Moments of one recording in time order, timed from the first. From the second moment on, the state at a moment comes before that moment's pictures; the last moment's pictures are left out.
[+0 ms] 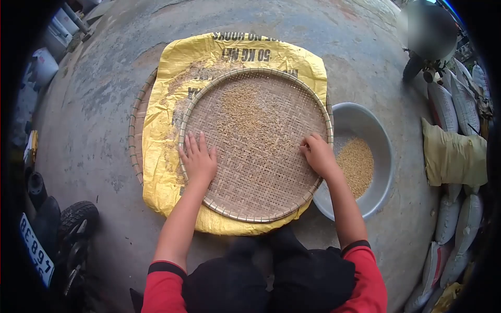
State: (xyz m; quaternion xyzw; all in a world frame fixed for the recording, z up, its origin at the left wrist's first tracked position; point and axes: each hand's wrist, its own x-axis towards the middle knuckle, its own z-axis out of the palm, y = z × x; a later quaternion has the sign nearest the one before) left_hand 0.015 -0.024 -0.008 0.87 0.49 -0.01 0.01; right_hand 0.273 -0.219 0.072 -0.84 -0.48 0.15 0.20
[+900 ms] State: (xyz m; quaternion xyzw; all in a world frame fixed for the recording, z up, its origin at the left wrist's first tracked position) left_hand 0.015 -0.025 -0.008 0.87 0.49 -0.01 0.00; right_hand 0.247 -0.194 0.063 -0.87 -0.34 0.23 0.27
